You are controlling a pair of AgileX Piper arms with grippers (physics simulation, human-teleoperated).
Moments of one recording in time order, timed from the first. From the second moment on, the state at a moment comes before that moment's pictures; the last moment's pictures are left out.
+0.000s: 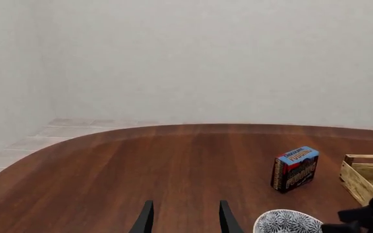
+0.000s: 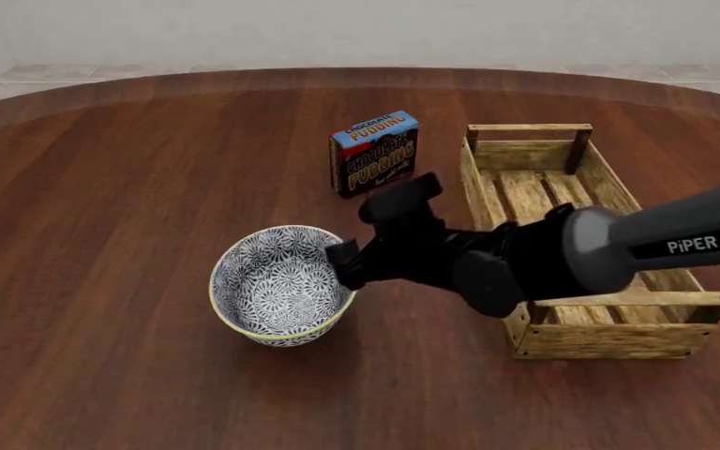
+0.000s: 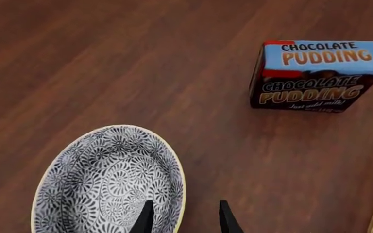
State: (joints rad) left arm 0.05 0.00 -0.25 0.16 0.00; right arm 0.70 1.81 -0.87 -0.32 0.08
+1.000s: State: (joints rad) left arm 0.05 0.00 -0.26 0.17 0.00; right arm 0.72 1.93 -0.94 -0.31 0.09
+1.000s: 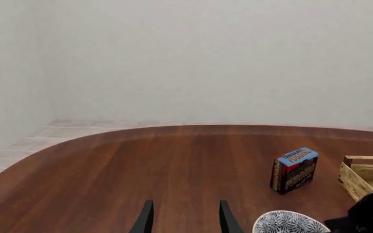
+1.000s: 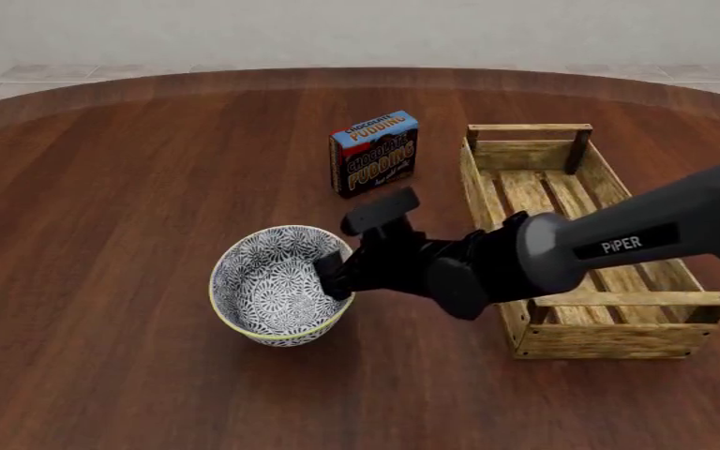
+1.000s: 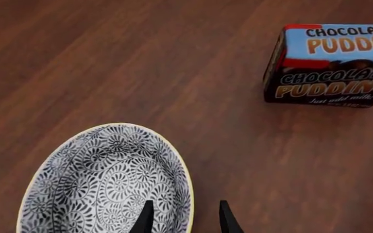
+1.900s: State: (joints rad) left arm 0.05 0.00 -0.25 0.17 0.00; right arm 0.73 1.96 -0.95 -0.33 0.11
